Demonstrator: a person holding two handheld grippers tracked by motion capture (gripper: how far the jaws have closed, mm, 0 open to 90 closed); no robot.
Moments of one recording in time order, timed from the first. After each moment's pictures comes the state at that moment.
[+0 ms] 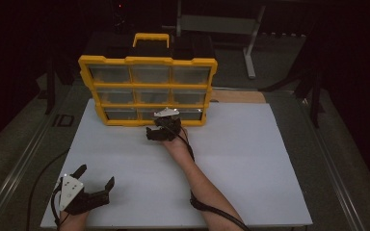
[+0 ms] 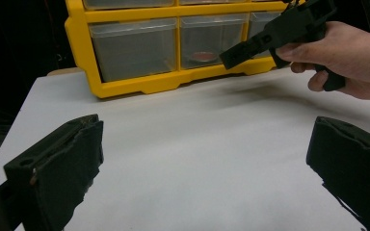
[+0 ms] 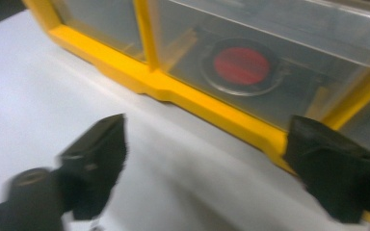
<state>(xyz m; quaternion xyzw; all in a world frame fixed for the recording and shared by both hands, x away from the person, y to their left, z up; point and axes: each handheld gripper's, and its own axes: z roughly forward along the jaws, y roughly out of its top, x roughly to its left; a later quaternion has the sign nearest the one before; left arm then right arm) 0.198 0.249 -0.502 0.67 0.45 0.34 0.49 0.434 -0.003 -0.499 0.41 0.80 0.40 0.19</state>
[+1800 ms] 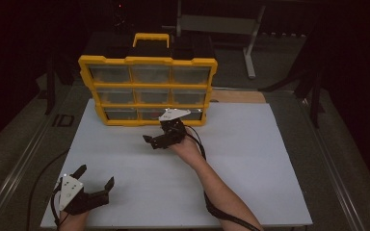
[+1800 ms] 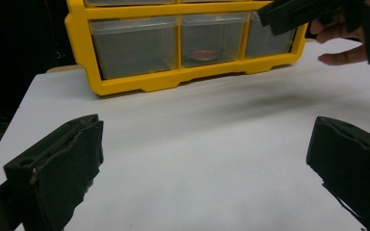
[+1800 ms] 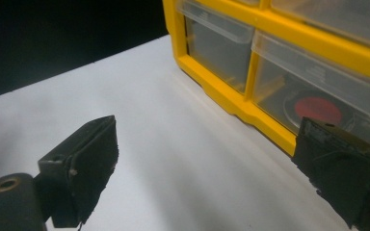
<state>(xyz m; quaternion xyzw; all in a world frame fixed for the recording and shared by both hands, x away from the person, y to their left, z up) 0.199 0.251 -0.503 0.66 0.45 0.34 0.49 0.402 -0.032 -0.456 0.26 0.82 0.50 0.10</state>
